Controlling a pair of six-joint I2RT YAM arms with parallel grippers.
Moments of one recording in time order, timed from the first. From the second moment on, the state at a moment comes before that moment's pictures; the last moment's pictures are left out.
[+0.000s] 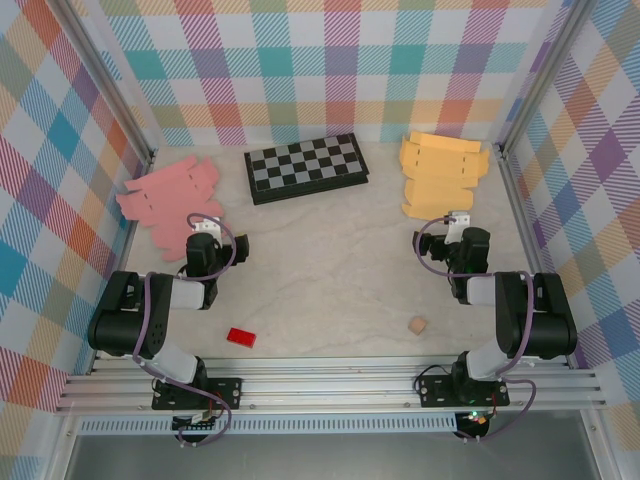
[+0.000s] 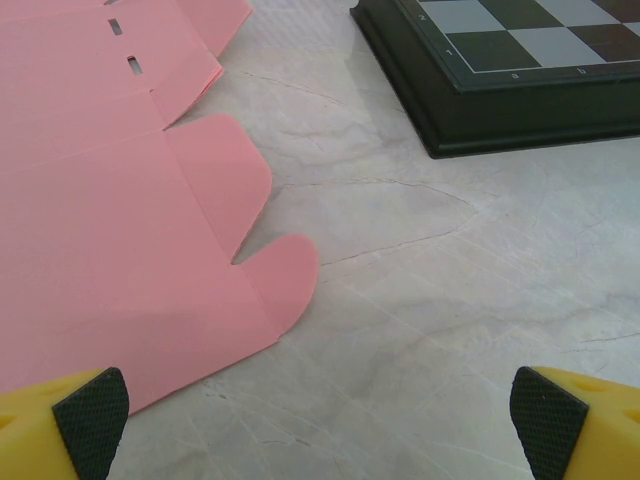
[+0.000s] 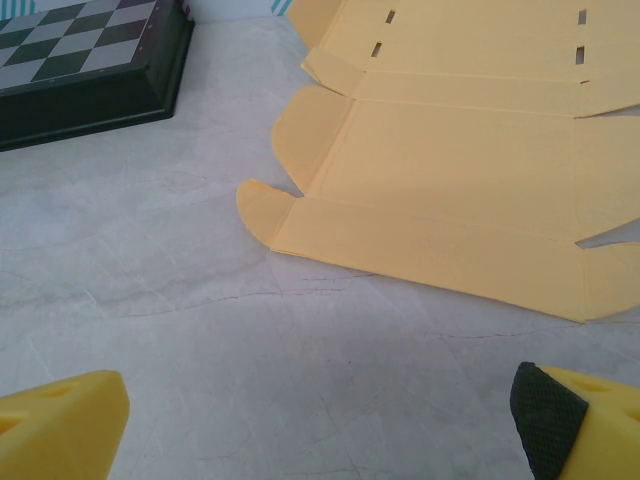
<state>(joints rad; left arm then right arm) -0.08 1.57 0.41 0.70 -0.09 -0.10 -0.02 1.53 0.41 0.70 -0.21 0.06</state>
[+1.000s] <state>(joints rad) -0.08 1.30 0.74 0.06 -0.30 -0.44 -0.01 1.65 1.19 -0.10 0.01 0.13</state>
